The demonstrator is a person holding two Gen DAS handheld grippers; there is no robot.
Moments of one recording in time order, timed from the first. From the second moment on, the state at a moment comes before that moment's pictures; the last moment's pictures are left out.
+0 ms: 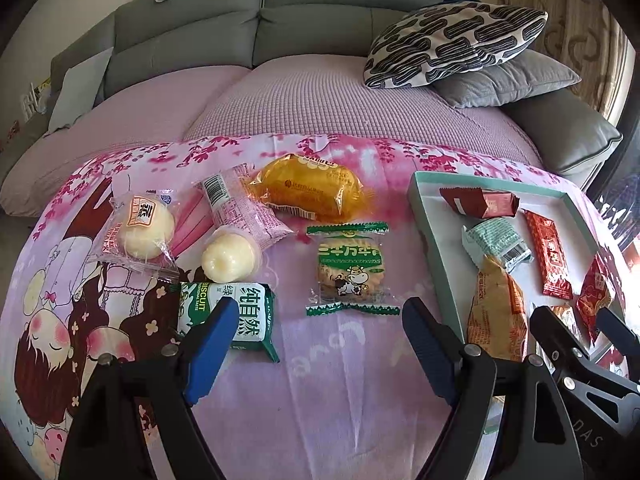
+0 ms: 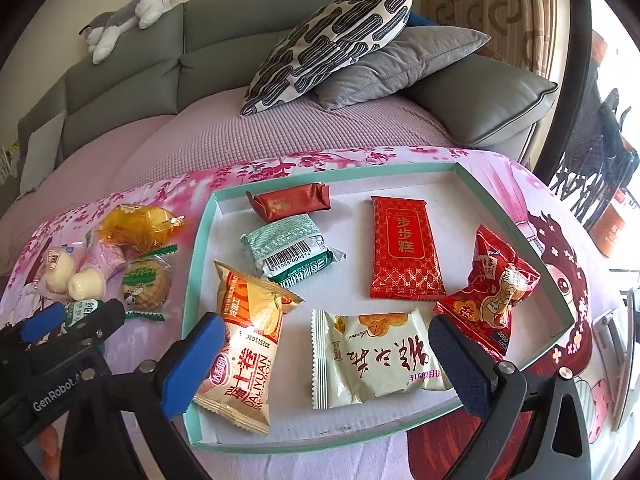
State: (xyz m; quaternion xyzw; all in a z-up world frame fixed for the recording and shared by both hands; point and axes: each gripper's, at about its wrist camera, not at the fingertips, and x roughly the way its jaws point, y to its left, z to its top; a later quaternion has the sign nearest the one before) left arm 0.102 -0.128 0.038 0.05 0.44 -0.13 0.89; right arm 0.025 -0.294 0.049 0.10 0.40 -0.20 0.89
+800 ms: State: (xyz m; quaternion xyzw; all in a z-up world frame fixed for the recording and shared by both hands) left arm 0.123 -0.009 0.039 -0.07 0.46 -0.03 0.89; right arm 0.052 -0.199 0.055 0.06 0.37 -0.11 0.92
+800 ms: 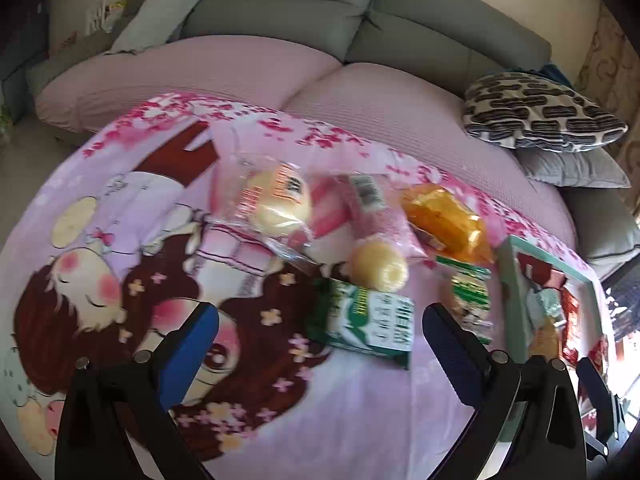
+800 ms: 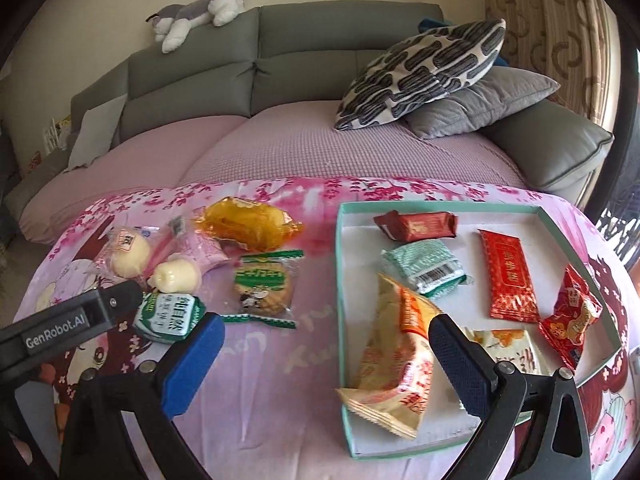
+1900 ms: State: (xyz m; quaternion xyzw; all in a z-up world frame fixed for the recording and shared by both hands) left arm 0.170 0.046 0.034 -0.06 0.48 0.04 0.88; right arm 0.127 -0.094 0.005 0.02 0.42 -0.02 0.91
